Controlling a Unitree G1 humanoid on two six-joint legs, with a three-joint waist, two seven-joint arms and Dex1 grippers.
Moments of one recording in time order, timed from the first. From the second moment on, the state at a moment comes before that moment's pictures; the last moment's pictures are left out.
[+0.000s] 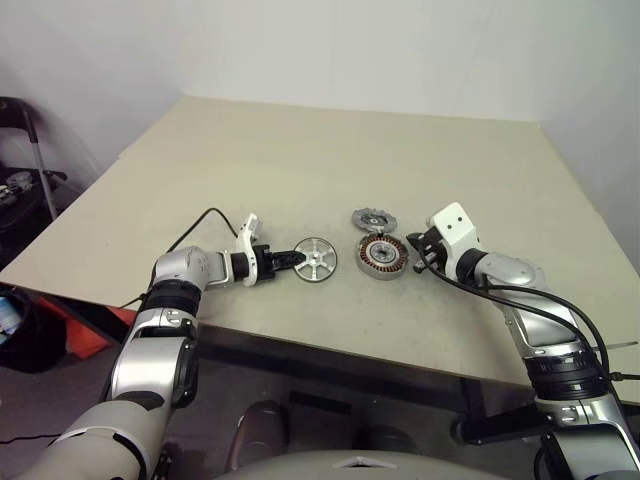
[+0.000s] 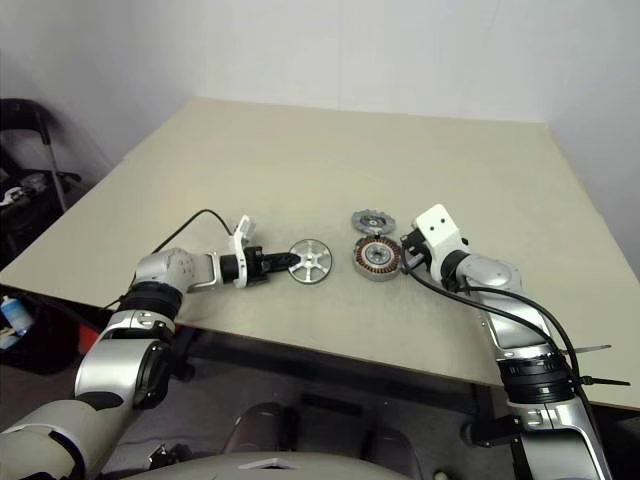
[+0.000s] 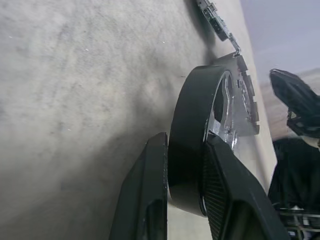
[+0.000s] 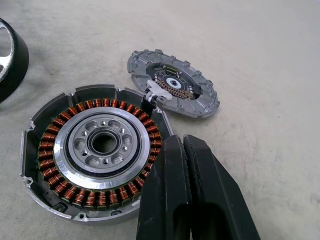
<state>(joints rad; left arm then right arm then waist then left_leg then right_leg) -0.75 0.25 0.15 0.76 -0.48 1.03 -0.84 -0.30 -0.56 0.02 -0.11 0.12 0.58 0.57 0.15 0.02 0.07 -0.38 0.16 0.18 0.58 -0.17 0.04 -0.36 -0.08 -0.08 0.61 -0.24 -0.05</state>
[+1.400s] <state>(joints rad) -1.10 -0.04 0.36 1.21 -0.49 0.87 -0.55 -0.10 -0.62 -0.03 -0.28 0.12 0.65 0.52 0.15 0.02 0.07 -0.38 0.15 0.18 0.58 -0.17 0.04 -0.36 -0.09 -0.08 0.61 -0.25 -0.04</state>
